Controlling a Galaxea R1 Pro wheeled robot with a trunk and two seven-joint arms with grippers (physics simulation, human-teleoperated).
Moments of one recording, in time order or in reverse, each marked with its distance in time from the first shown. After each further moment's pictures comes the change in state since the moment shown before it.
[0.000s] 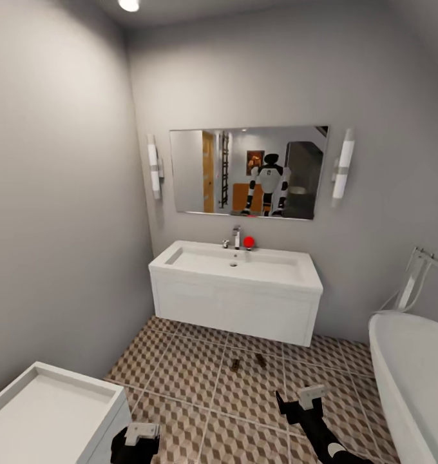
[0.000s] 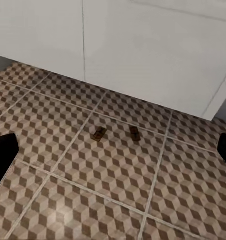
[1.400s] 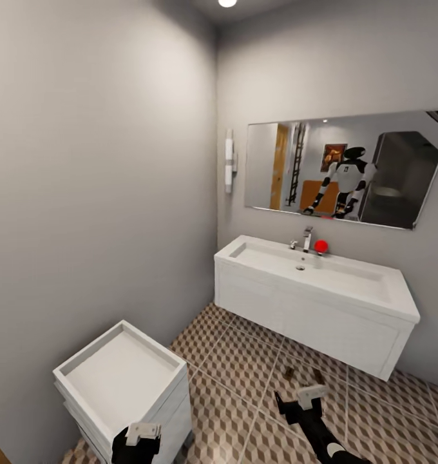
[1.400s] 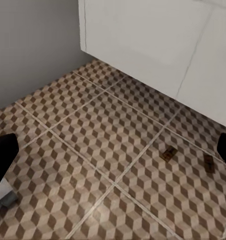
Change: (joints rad) left arm 0.000 -0.003 0.000 0.000 0.000 0.000 -0.001; right arm 0.000 0.004 0.000 0.000 0.000 0.000 0.000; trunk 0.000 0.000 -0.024
